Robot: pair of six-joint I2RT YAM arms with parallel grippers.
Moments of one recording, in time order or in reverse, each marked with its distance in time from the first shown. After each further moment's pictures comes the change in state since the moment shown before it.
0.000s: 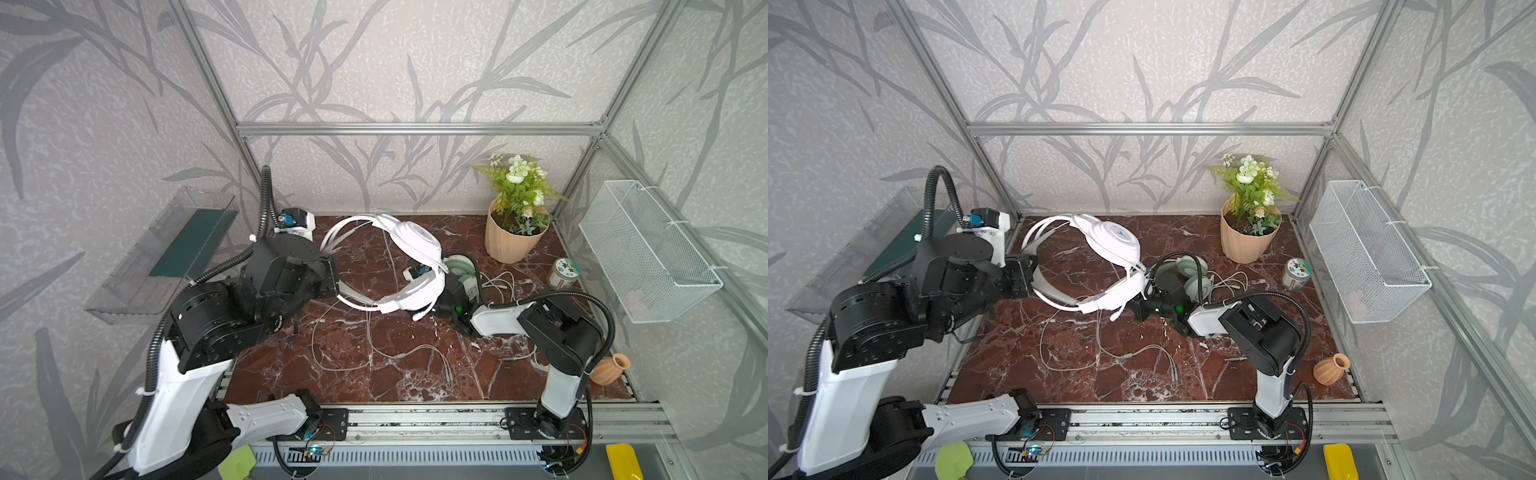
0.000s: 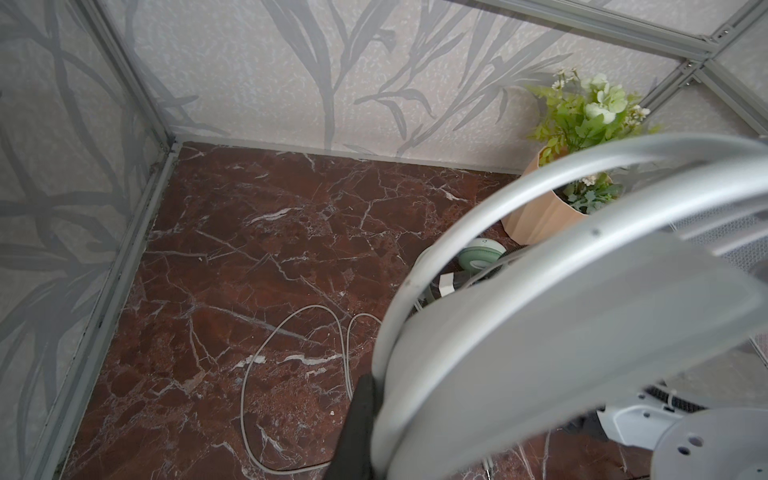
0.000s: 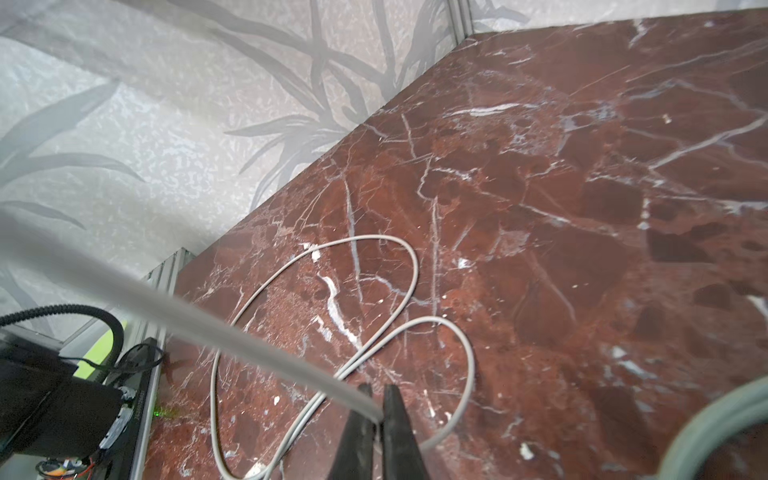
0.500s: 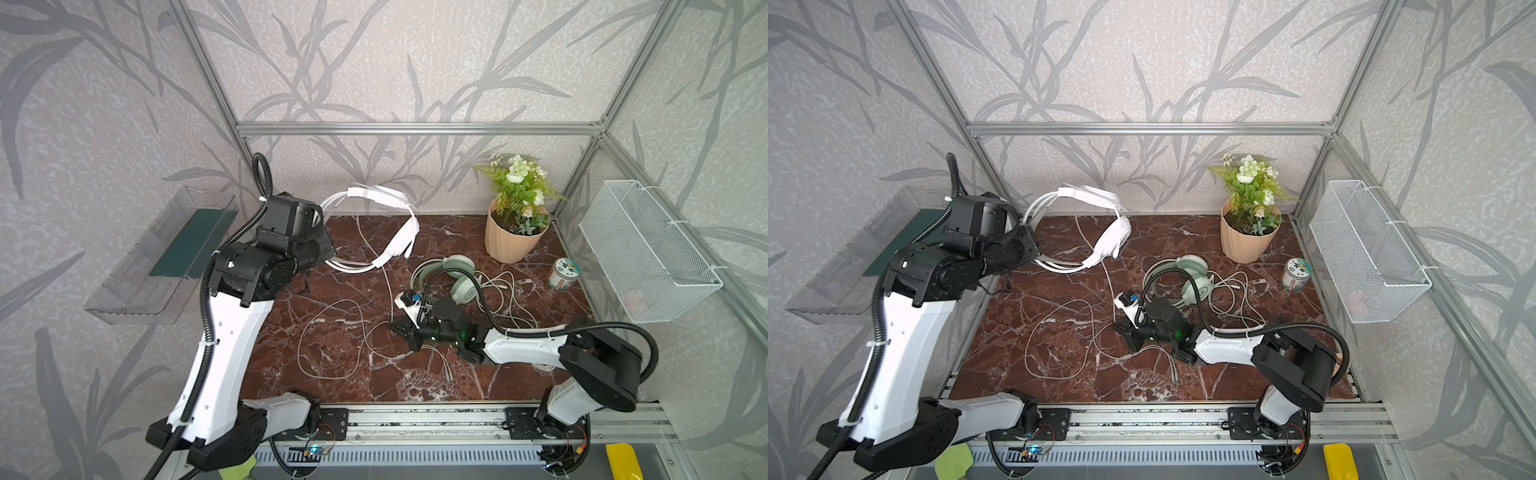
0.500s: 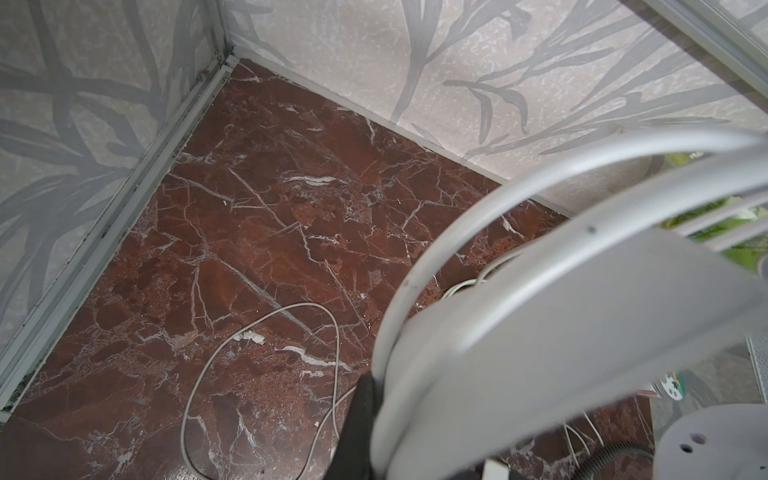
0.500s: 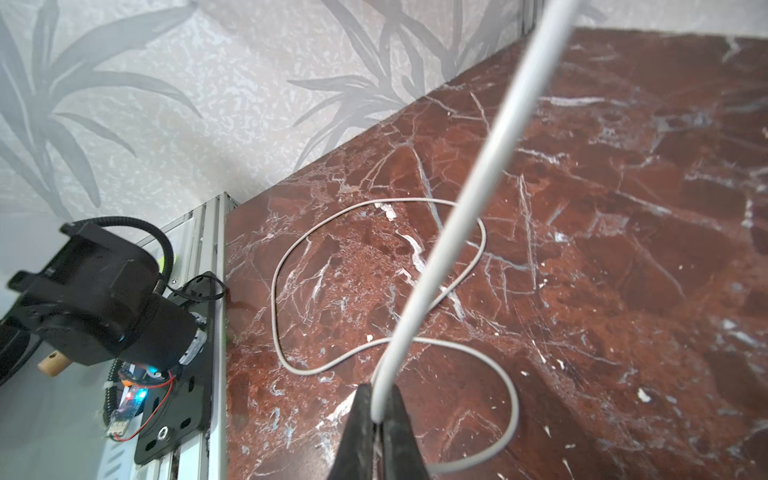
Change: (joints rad) left arm 0.461 0.127 -0.104 0.127 0.269 -0.037; right arm 0.218 -0.301 -0.119 -0.194 0.183 -0.097
